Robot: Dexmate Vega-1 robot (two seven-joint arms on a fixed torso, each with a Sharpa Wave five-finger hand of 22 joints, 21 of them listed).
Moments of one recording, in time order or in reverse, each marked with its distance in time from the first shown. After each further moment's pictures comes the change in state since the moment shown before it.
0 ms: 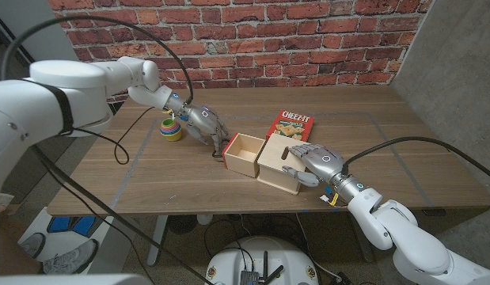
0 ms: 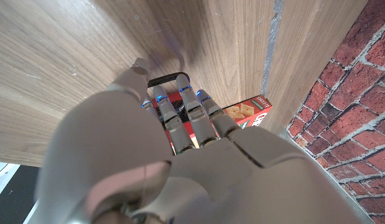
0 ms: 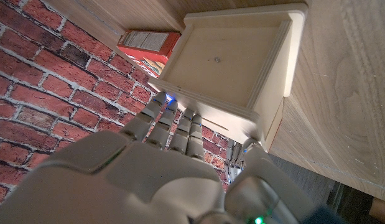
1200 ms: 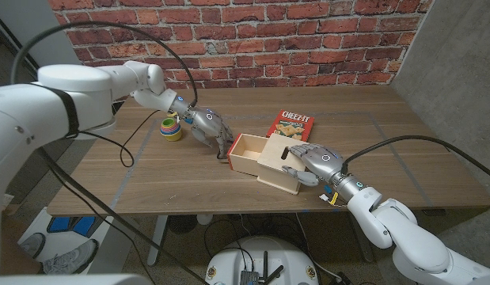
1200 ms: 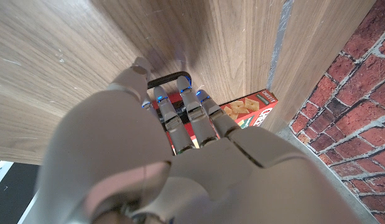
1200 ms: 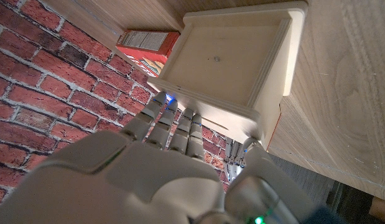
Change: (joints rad) left arm 0.024 -0.023 -0.020 0.008 -0.004 -0.002 0.000; left_hand 0.000 0.000 0.000 0.000 0.000 -0.011 0.000 0.007 -0.006 -0.012 0.002 0.000 0.000 -0.014 0.003 0.007 0.000 0.000 0.000 0.000 0.000; right arm 0.010 -0.004 -0.005 -0.004 0.009 0.015 0.012; right_hand 0.000 0.000 -0.004 0.004 0.000 0.000 0.000 0.000 0.001 0.000 0.000 0.001 0.000 0.000 0.000 0.000 -0.005 0.000 0.000 0.000 0.000
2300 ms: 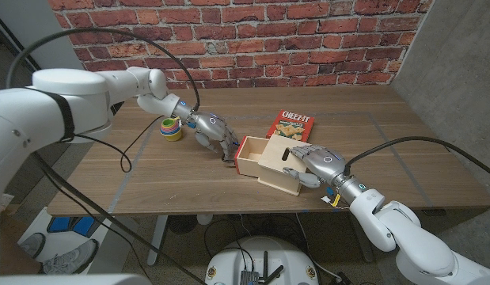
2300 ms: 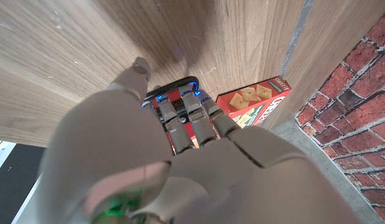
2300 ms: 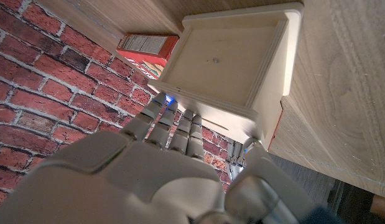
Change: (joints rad) left arm 0.018 0.032 -0.009 -0.074 -0.033 -0.021 0.000; left_hand 0.000 0.000 0.000 0.000 0.000 -0.011 0.000 0.001 0.000 -0.005 -0.004 0.000 0.000 -0.009 -0.002 -0.001 0.002 0.000 0.000 0.000 0.000; right arm -0.023 -0.017 0.014 -0.013 0.021 -0.011 -0.010; right_hand 0.000 0.000 0.000 0.000 0.004 -0.009 -0.002 0.000 -0.001 -0.010 -0.001 -0.005 0.001 0.000 0.000 0.000 -0.003 -0.009 0.002 0.000 0.000
